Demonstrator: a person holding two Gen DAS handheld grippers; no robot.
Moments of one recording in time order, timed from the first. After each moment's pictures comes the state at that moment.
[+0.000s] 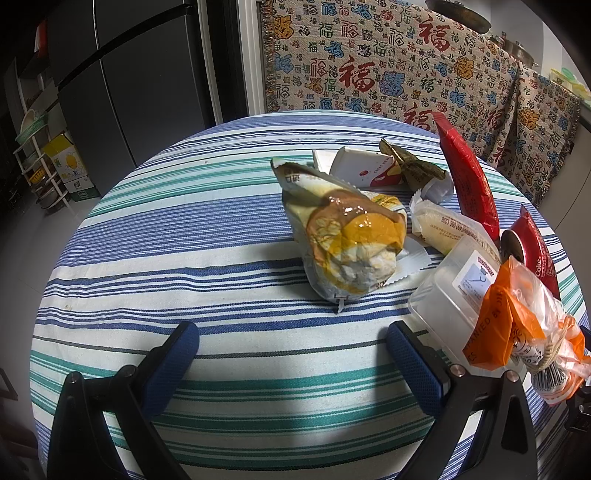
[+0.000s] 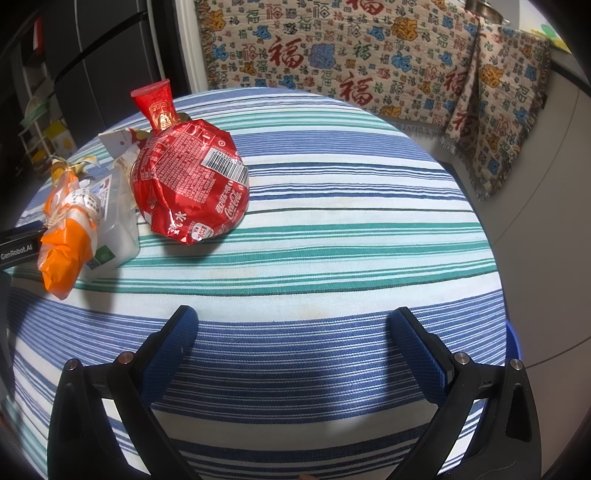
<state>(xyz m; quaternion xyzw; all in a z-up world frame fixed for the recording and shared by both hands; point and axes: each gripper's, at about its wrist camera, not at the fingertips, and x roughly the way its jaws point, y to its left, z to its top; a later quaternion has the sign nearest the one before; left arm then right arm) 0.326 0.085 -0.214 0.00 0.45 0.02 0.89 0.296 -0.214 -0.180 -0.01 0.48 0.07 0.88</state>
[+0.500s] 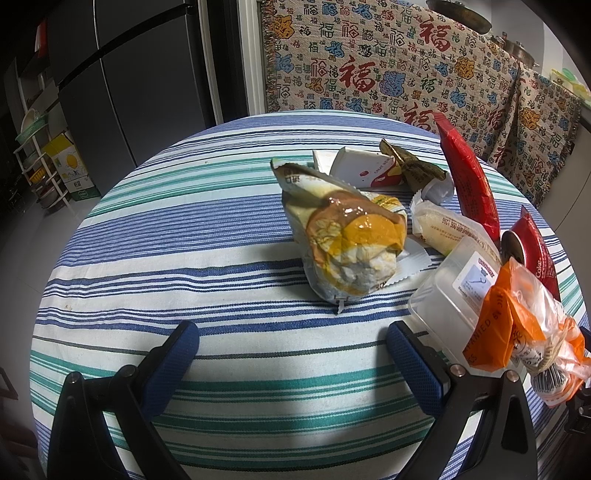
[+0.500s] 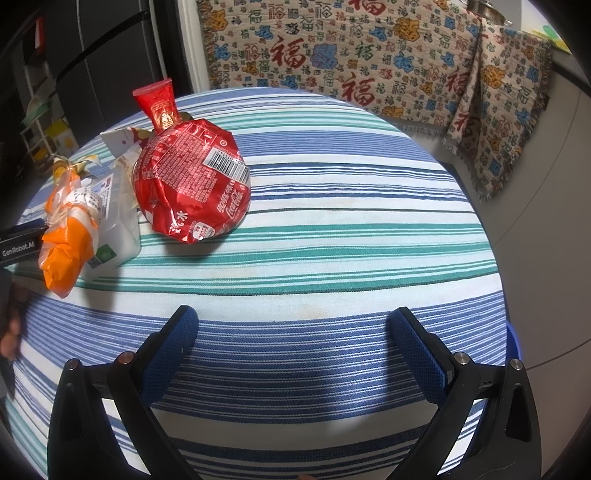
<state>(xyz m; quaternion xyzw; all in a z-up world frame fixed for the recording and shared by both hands) 0.324 0.081 -0.215 0.00 0.45 0.02 0.89 0.299 -0.212 -0.181 -0.01 0.47 0.07 0.88</state>
